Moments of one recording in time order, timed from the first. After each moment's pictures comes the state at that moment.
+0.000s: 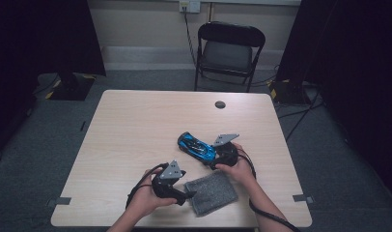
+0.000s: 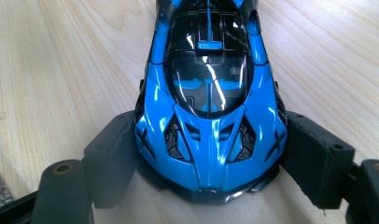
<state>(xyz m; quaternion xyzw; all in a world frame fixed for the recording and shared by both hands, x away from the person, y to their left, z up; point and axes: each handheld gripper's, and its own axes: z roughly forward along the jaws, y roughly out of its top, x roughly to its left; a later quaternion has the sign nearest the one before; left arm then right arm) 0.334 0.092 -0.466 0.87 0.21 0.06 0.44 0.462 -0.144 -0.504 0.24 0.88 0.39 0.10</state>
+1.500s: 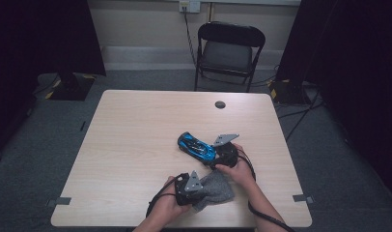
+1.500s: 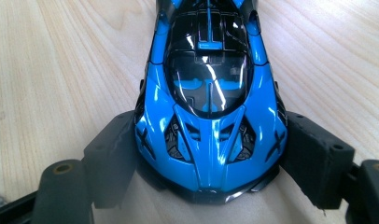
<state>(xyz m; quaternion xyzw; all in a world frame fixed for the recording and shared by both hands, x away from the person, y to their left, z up) 0.322 0.049 -0.489 0.90 0.20 0.10 0.37 0.461 -0.144 -0.504 0.24 0.88 0.39 0.11</state>
